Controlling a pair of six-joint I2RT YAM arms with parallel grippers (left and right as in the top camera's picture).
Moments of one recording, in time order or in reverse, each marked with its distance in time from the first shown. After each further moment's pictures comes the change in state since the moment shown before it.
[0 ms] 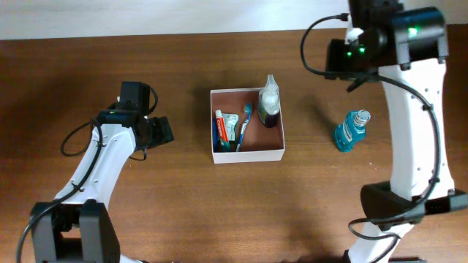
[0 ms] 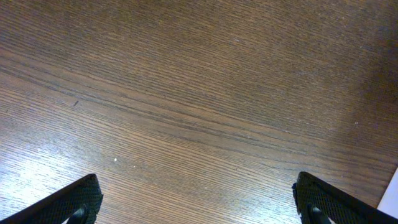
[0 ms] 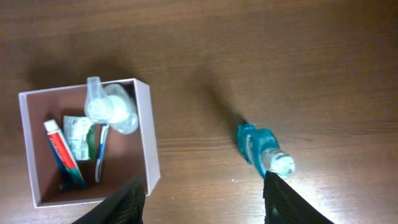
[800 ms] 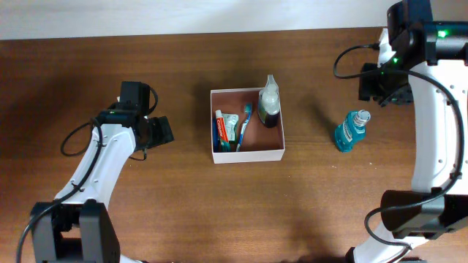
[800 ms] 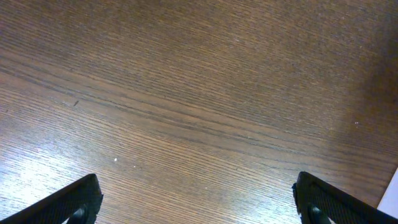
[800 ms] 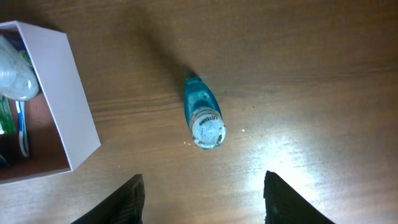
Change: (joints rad) left arm 0.000 0.000 0.000 0.000 0.000 0.000; right arm -0.216 -0.089 -0.348 0.047 -0.039 -0.161
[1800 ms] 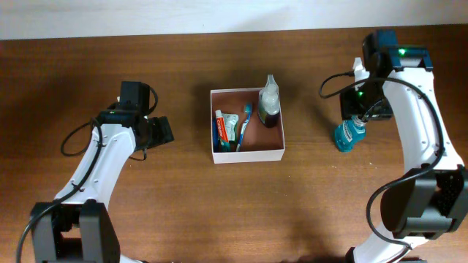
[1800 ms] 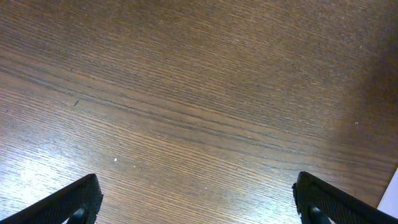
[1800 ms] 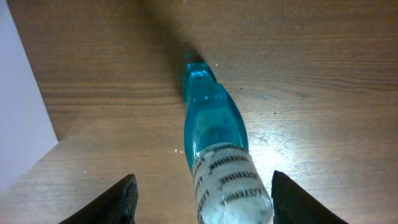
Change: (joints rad) left arm 0.000 0.000 0.000 0.000 0.000 0.000; right arm 0.000 0.000 -0.411 0.277 -0.005 -0.114
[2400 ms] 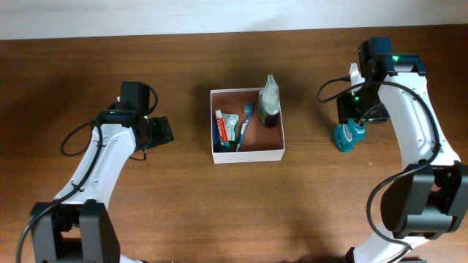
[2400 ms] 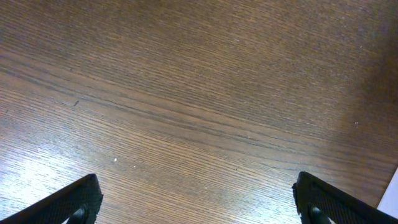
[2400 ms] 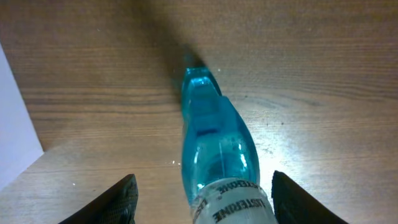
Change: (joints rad) left arm 0.000 0.000 0.000 0.000 0.000 0.000; right arm -0.006 0.000 -0.092 0.092 0.000 -0.009
